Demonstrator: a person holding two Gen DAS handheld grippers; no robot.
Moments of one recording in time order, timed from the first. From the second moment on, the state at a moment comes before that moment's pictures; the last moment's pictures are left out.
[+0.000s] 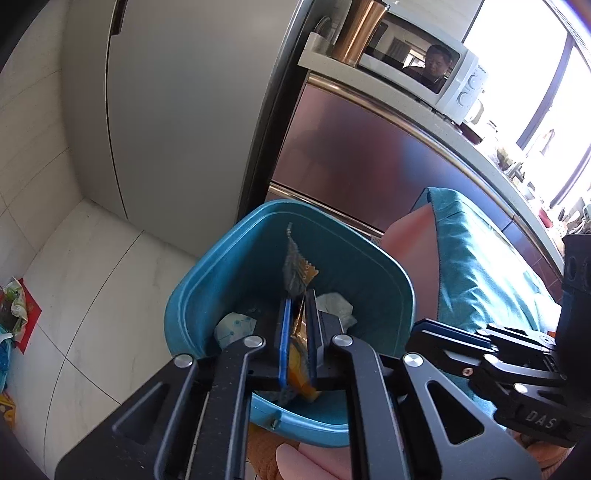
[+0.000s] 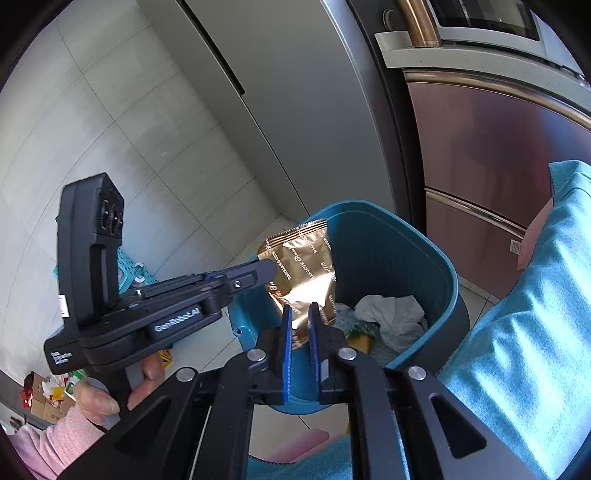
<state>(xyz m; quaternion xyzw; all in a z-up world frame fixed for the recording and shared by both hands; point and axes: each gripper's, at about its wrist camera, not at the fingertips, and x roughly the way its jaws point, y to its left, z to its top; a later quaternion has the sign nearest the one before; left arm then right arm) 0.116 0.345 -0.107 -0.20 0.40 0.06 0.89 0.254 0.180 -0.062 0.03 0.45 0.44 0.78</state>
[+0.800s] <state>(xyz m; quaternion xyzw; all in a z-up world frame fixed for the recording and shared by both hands) 0.071 0.270 -0.055 -0.14 0.33 -0.03 0.93 0.212 0.087 -0.035 0.06 0.40 0.43 0.81</state>
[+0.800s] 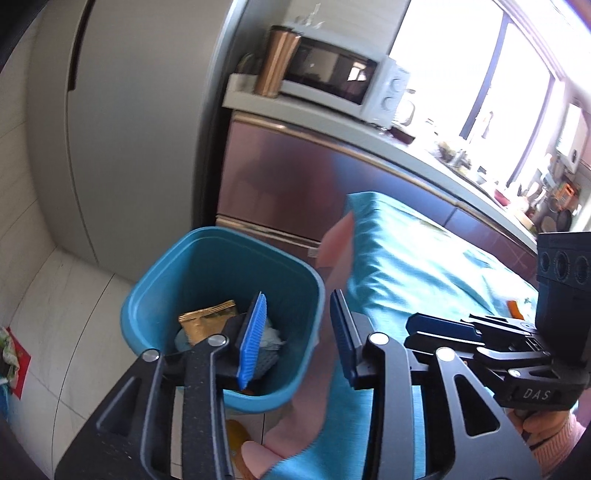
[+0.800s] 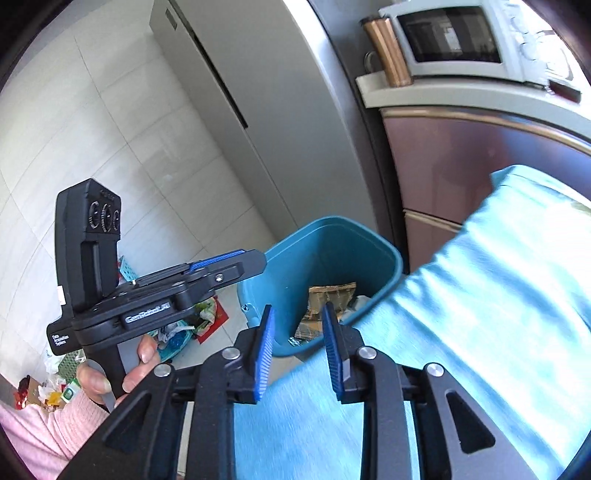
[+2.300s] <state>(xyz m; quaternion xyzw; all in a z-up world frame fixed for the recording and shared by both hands) 0.110 -0.051 -0.059 0.03 0.37 -0.28 0.89 0.145 -0.285 -0.054 0.20 0.33 0.08 0.92</state>
